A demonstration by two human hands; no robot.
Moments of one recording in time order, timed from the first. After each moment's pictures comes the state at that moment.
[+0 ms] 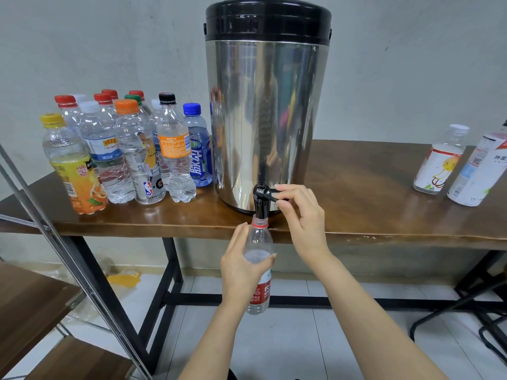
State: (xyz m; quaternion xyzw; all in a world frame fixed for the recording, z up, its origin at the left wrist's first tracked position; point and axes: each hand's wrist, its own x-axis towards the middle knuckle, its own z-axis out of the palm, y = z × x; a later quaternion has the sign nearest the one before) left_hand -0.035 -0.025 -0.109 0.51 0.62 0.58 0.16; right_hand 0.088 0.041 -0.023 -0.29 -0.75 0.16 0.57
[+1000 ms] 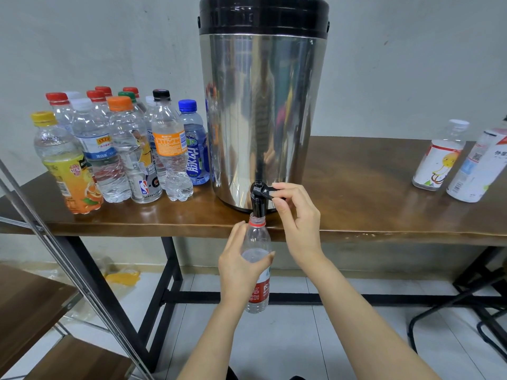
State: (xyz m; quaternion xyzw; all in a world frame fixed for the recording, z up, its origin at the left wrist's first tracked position) left_hand -0.032 -0.028 -0.103 0.52 0.64 0.55 0.15; right_hand 0.078 0.036 -0.026 -0.28 -0.71 0.21 0.61
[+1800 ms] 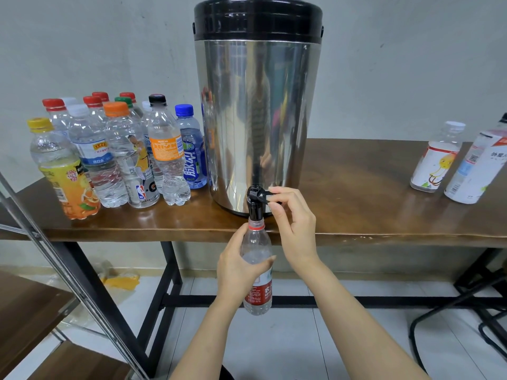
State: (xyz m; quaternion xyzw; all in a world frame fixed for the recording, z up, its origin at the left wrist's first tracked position) left_hand -0.039 -0.018 -0.104 0.54 0.63 0.54 0.16; right_hand 0.077 0.033 -0.026 -0.28 -0.71 0.23 0.61
